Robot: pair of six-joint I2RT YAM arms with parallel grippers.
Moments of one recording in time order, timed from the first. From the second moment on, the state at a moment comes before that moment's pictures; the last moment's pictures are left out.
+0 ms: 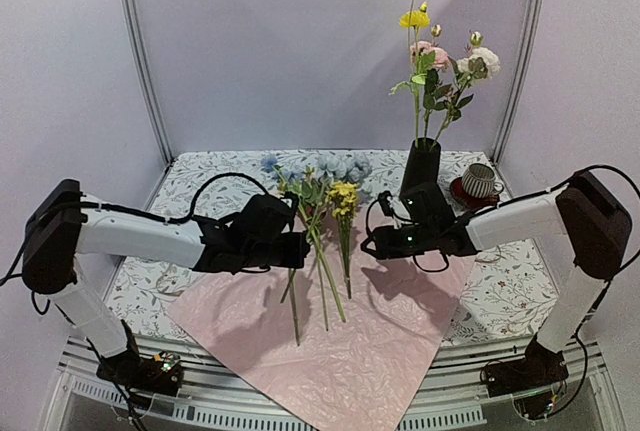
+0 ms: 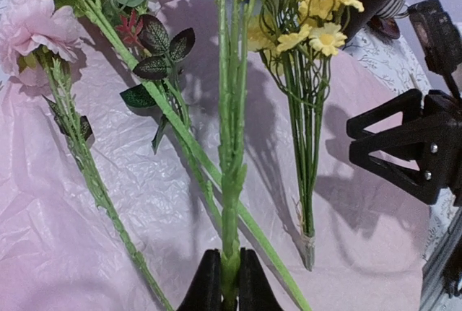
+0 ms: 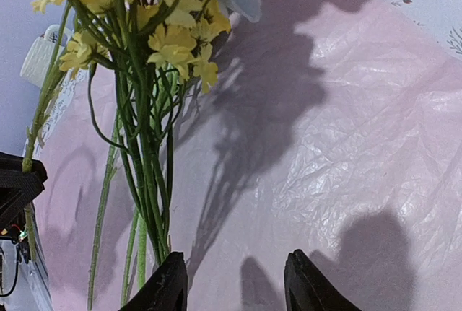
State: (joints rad) left arm -0.97 1.64 0.92 0.00 -0.24 -0.66; right arm 0.70 1.73 0.87 0.13 -0.23 0.48
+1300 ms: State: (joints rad) left arm -0.93 1.66 0.80 0.20 -0.09 -0.75; right arm 0.70 1.81 0.91 0.27 -0.39 0.50
